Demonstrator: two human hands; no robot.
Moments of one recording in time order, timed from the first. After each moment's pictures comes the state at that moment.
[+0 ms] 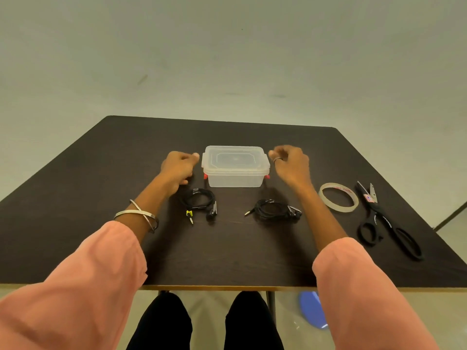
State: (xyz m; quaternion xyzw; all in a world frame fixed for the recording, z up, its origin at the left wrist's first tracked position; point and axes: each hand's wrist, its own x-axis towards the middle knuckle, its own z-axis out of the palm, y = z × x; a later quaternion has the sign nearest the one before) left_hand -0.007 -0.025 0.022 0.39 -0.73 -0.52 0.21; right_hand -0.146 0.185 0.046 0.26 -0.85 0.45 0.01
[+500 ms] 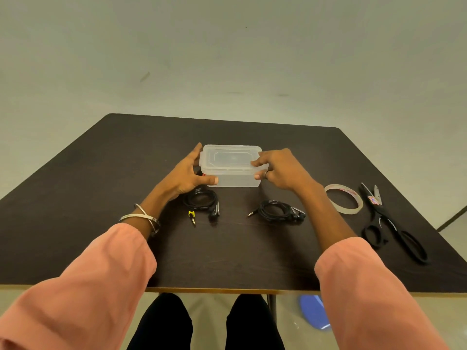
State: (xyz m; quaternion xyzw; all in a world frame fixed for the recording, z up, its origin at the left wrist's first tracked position) left_hand 0.001 -0.028 0.005 0.18 -0.80 -0.56 0.13; right_hand -0.144 0.177 0.057 0.47 -0.86 0.18 -0.04
